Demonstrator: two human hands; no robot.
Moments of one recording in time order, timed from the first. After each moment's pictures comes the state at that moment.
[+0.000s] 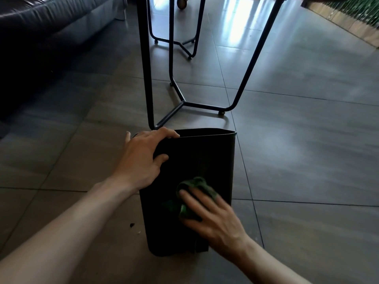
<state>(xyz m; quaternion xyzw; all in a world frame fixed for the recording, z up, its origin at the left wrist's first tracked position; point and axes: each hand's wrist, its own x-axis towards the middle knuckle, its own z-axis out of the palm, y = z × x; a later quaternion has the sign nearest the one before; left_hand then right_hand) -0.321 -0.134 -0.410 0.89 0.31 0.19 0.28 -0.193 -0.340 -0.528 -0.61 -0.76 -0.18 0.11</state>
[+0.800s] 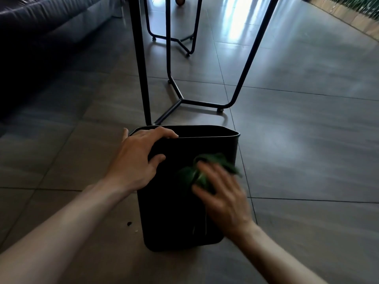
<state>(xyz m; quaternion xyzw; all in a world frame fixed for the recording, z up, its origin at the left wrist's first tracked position) -0.318 -0.140 -0.412 0.90 0.29 0.19 0.28 -0.167 -0.330 -0.503 -0.68 -0.66 -0.23 0.22</state>
